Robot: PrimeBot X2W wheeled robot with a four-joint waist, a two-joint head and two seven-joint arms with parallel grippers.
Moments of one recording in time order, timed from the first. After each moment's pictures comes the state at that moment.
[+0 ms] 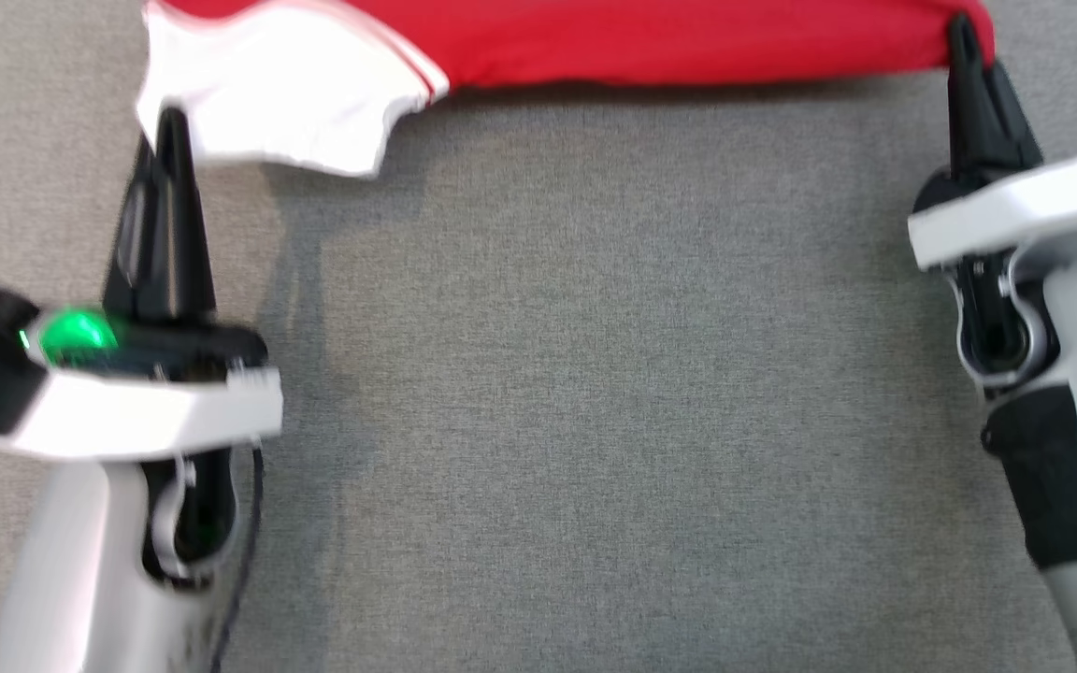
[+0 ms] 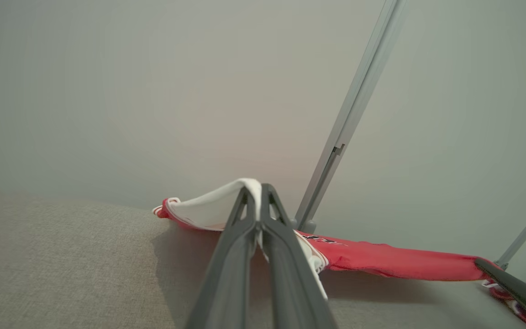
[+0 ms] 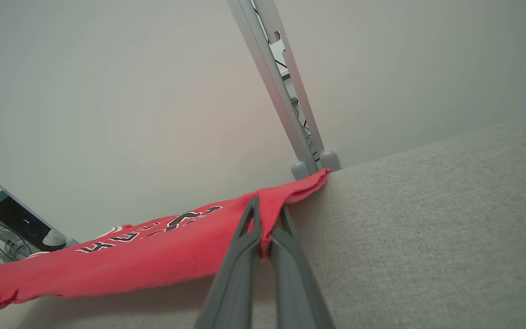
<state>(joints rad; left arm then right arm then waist) -0.42 0.16 -0.11 -0.02 -0.53 -0.04 -0.25 -0.85 -0.18 0.23 0.63 0.67 0.13 -0.26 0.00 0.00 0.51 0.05</state>
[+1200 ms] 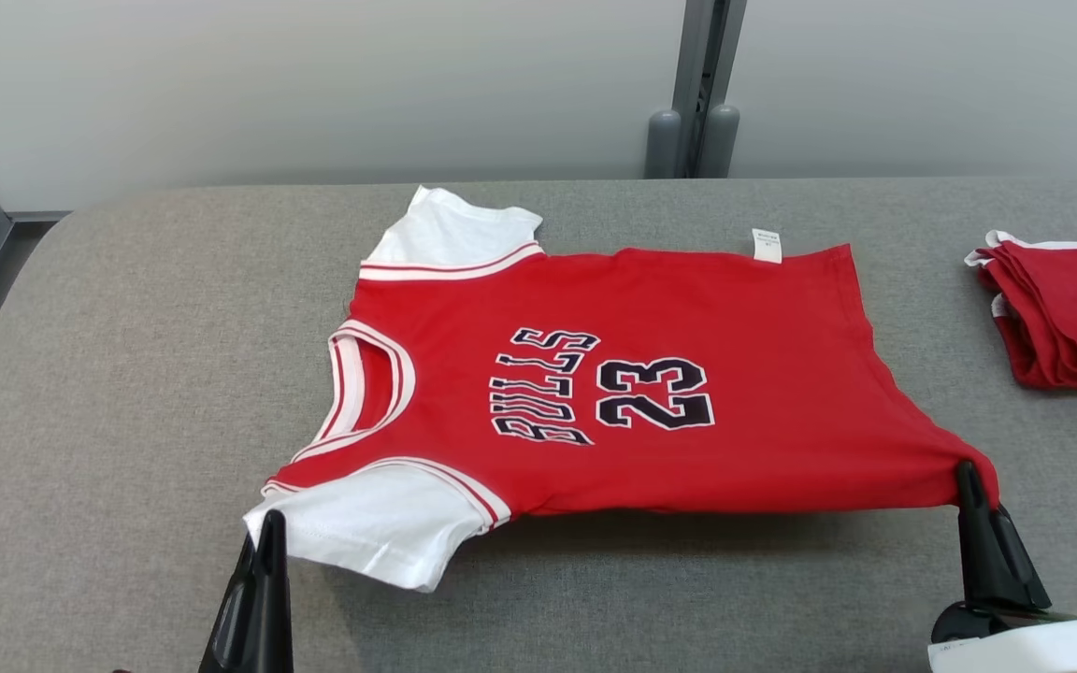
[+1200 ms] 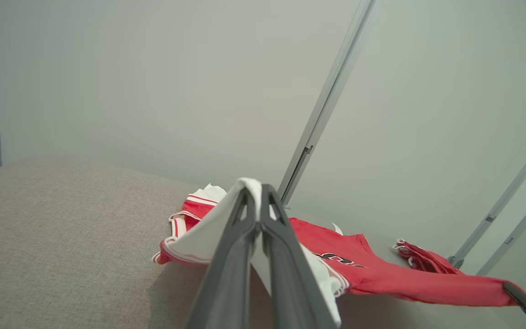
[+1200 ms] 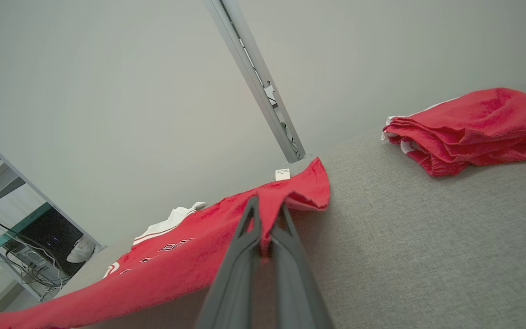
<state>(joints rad) 0.31 0.11 -0.17 -0.34 -0.49 0.05 -0.24 0.07 -0.05 -0.01 0.05 0.57 0.13 -0.19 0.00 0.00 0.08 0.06</state>
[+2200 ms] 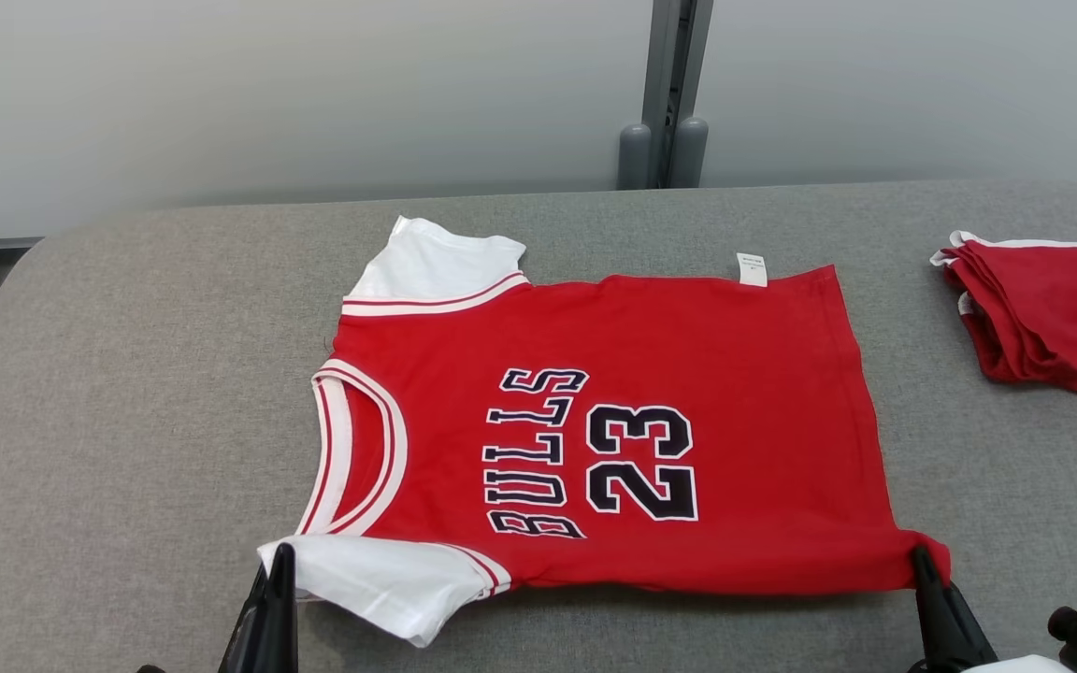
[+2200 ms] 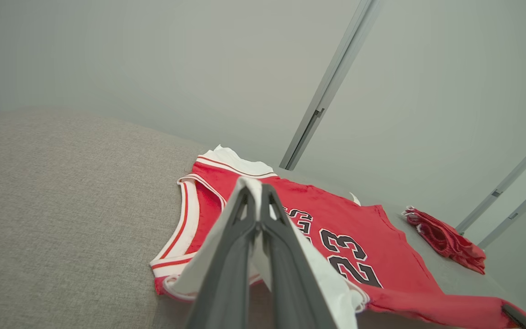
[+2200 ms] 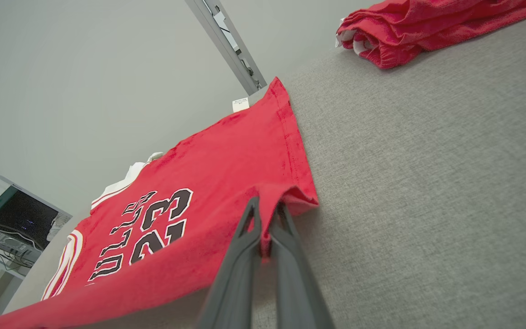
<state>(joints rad) 0.30 0.12 -0.17 -0.18 -0.54 0.03 -0.24 0.09 -0.05 0.02 0.24 0.62 0.13 -0.16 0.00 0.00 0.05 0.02</state>
